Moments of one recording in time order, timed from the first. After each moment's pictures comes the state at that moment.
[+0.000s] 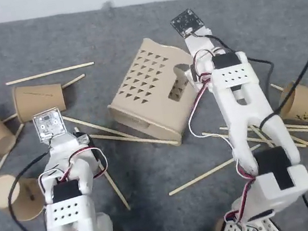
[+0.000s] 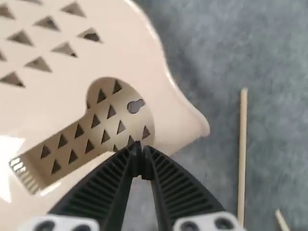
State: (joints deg) left arm -14.9 -61.6 84.6 34.6 11.0; right arm -12.6 4.6 8.0 57.8 19.6
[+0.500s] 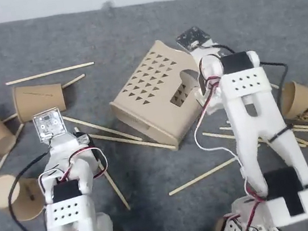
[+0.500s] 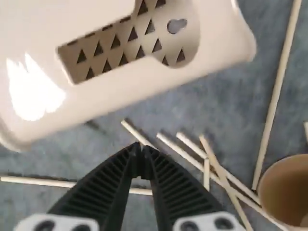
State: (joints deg) left arm -14.9 -61.6 84.6 34.6 11.0; right arm -12.6 -7.3 8.2 83.2 20.0
